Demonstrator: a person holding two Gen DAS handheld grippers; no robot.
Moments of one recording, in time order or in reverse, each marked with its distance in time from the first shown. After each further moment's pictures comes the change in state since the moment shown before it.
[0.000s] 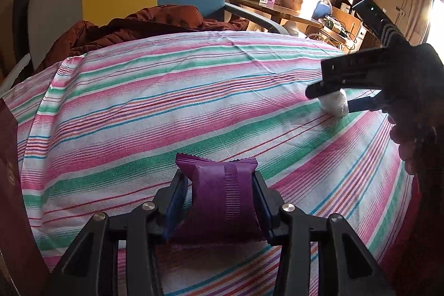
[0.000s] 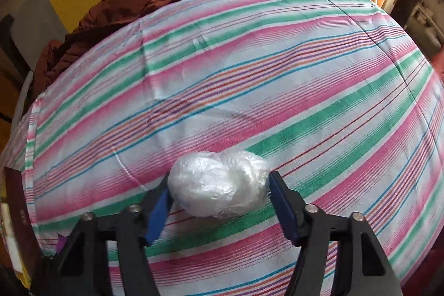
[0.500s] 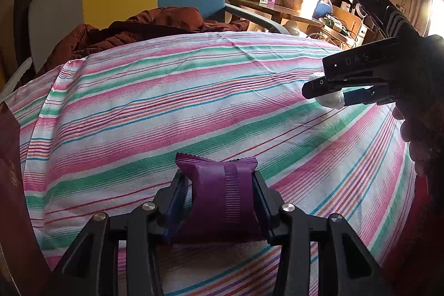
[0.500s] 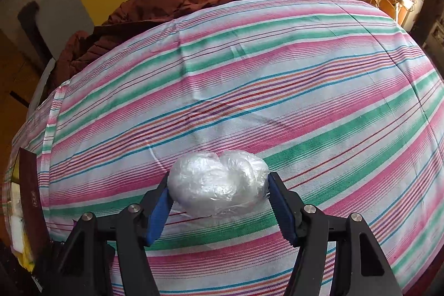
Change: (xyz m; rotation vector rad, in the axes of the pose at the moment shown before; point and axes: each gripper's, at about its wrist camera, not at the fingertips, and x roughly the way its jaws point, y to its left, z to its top) left arm 0.000 -0.001 -0.001 0.015 -0.007 0.016; right arm -0.017 0.016 -0.005 -0.090 -0.032 0.106
